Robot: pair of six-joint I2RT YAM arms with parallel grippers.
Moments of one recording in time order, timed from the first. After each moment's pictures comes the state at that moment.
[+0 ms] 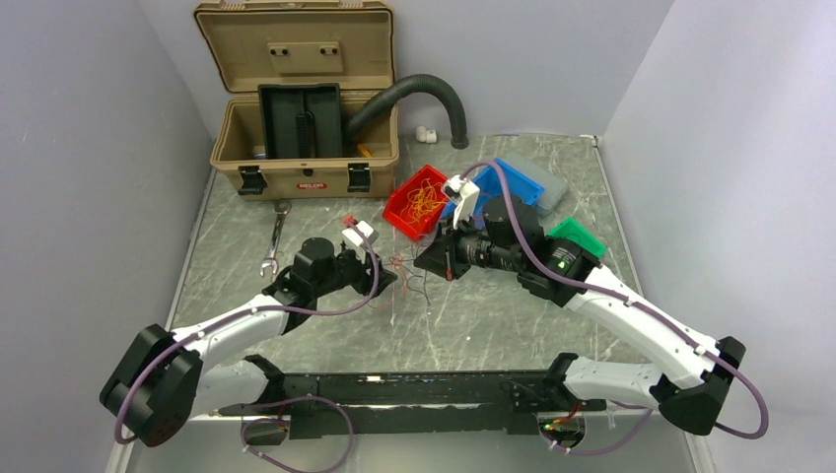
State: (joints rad) left arm -0.60 1.12 0.44 0.35 0.31 -0.13; right arm 0.87 1.08 1.15 -0.48 -0.25 0.44
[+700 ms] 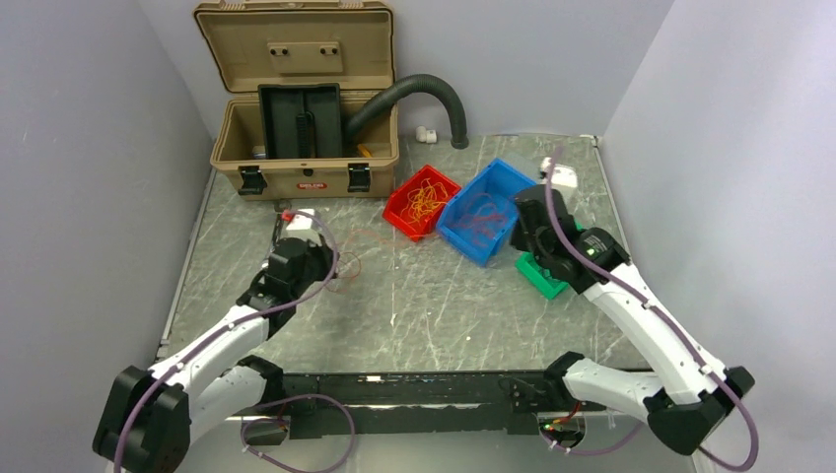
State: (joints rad) left arm -0.46 0.98 0.41 0.17 -0.05 -0.37; right arm 0.68 1.06 1.21 -0.86 0.49 0.58
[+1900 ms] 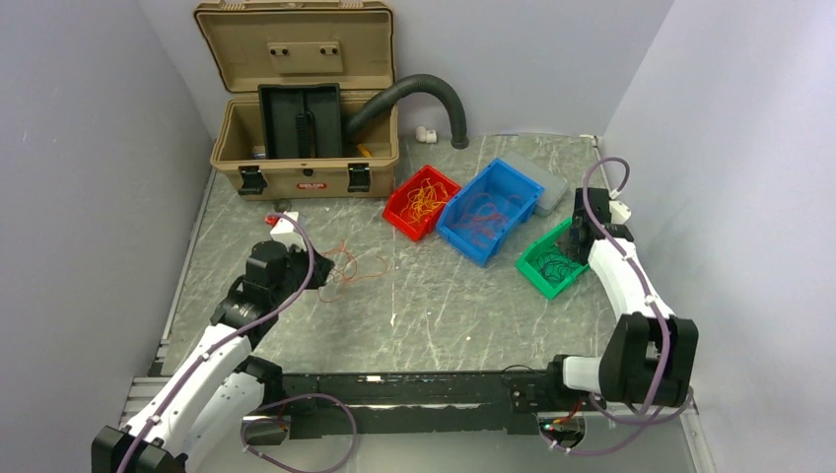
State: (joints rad) left arm -0.34 0.73 0.47 -0.17 0.09 -0.45; right arm -0.07 1.25 0.89 -0.59 0.27 0.67
